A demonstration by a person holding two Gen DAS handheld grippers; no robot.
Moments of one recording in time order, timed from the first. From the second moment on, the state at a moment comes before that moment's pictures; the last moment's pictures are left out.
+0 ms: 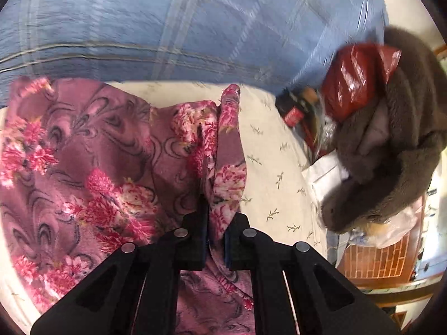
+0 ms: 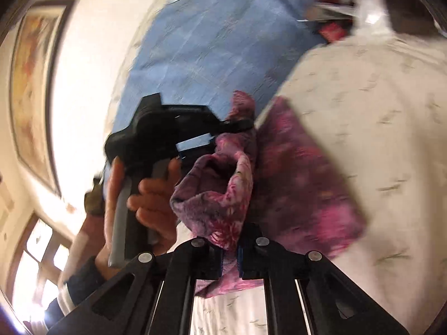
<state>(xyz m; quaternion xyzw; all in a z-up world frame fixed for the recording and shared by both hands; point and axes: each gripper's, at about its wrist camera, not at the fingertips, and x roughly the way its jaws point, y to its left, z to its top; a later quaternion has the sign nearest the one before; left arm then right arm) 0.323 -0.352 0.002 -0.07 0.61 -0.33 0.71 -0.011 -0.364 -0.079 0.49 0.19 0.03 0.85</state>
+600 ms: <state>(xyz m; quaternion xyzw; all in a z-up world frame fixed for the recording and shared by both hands) 0.324 -0.186 0.043 -0.15 0.57 -0.22 0.78 -0.036 -0.399 -0.072 0.49 0.15 -0.12 0.85</state>
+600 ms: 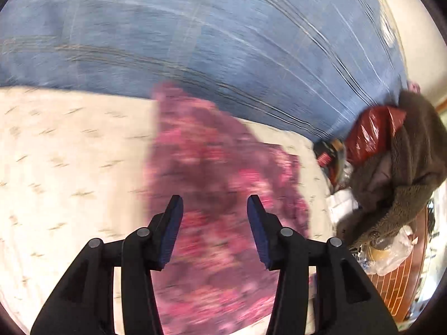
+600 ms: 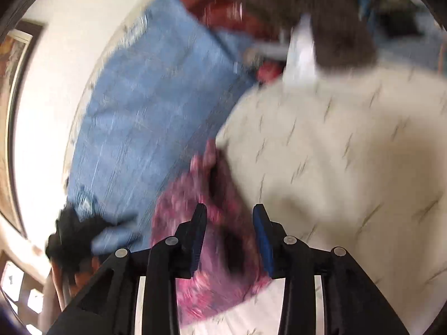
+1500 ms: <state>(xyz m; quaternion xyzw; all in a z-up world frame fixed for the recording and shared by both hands) 0.370 -0.206 -0.033 -0.16 0.58 -0.24 0.76 0.195 -0.461 -0.088 0.39 0.38 -0.01 0.84</state>
